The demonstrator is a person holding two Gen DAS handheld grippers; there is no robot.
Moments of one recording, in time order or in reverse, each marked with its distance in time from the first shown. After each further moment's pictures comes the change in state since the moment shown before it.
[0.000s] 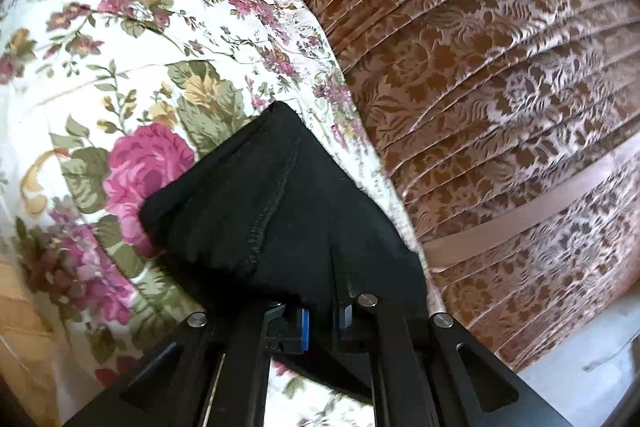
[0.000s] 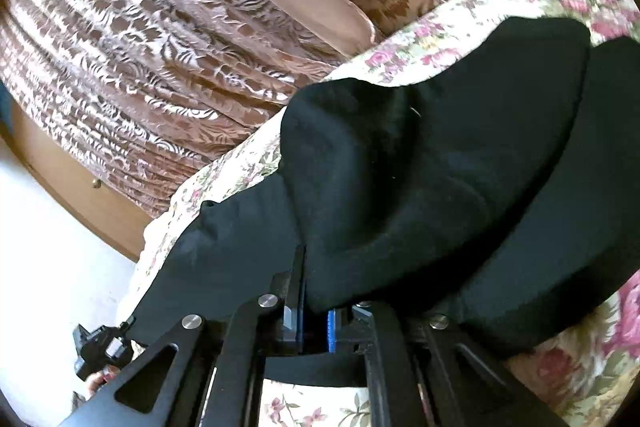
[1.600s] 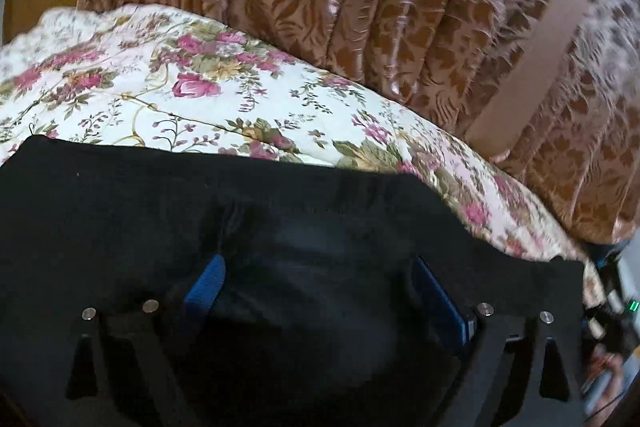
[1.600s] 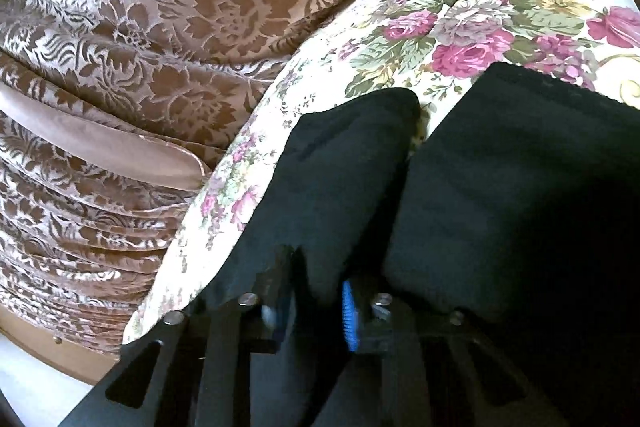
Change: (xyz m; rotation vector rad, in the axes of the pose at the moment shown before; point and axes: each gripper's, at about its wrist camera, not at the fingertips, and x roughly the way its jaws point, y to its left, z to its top) left arm 0.174 -0.147 -0.070 0.620 0.094 0.225; right arm -0.001 -0.170 0.100 0.408 -0.222 -0.247
